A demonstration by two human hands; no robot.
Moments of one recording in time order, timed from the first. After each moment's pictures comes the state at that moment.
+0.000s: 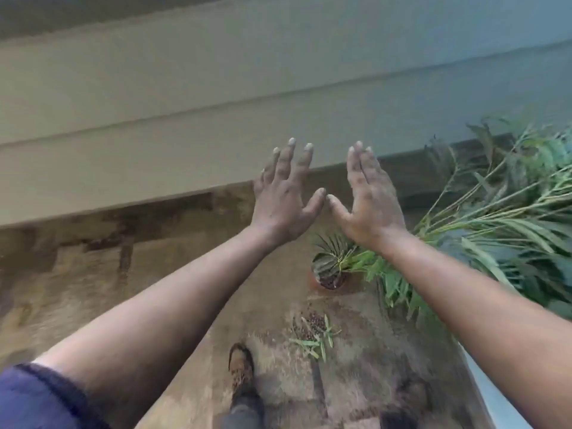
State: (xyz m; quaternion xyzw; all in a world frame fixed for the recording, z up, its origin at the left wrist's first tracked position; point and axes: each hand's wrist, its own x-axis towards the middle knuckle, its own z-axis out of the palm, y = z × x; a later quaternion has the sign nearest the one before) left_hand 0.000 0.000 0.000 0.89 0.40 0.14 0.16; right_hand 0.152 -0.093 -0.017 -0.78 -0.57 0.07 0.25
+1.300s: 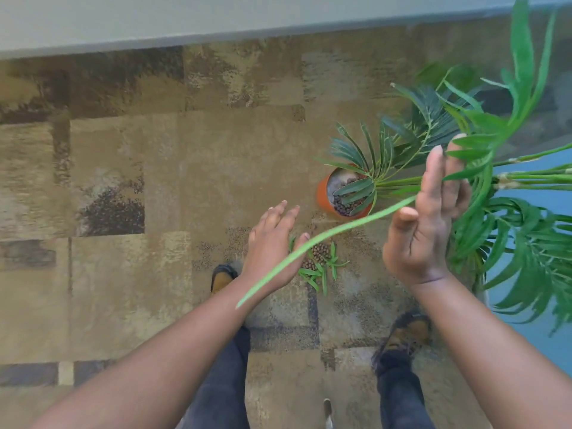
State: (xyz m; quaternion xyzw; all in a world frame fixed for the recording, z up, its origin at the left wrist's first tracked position) left_hand -0.110 -0.024 -0.375 0.75 0.52 -0.07 0.40; right_hand 0.100 -0.094 -0.334 -0.77 -0.52 0.02 0.38
